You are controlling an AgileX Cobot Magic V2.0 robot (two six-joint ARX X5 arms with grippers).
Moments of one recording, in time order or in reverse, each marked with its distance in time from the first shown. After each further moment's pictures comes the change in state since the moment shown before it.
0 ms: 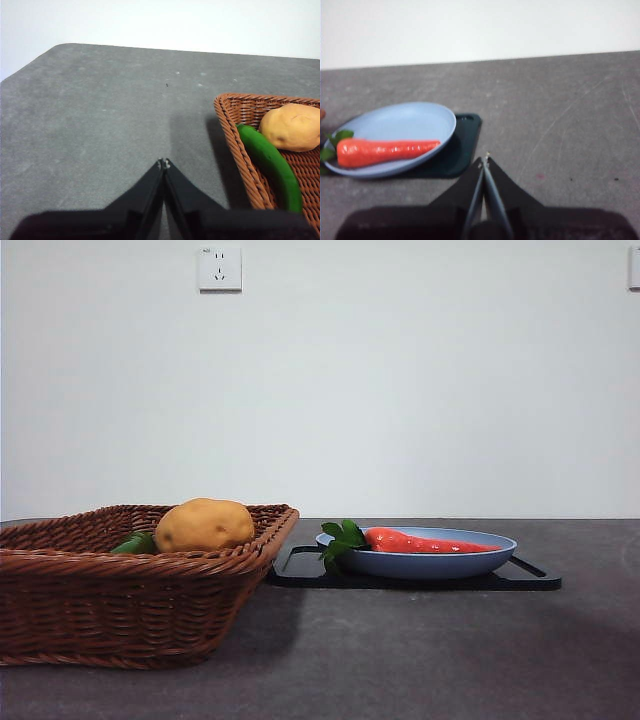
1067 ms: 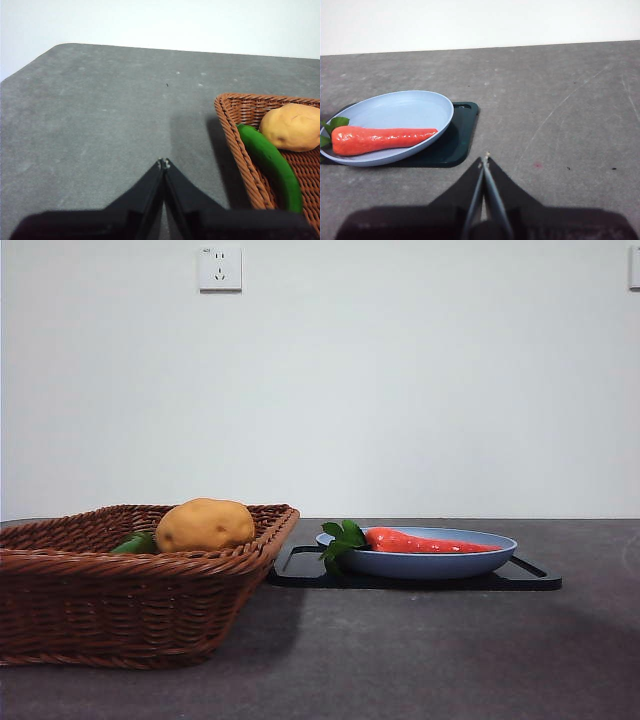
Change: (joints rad) left arm 0.000 0.000 0.000 0.000 0.000 0.000; right arm 0.000 0.000 0.000 -0.034 0.003 -0.008
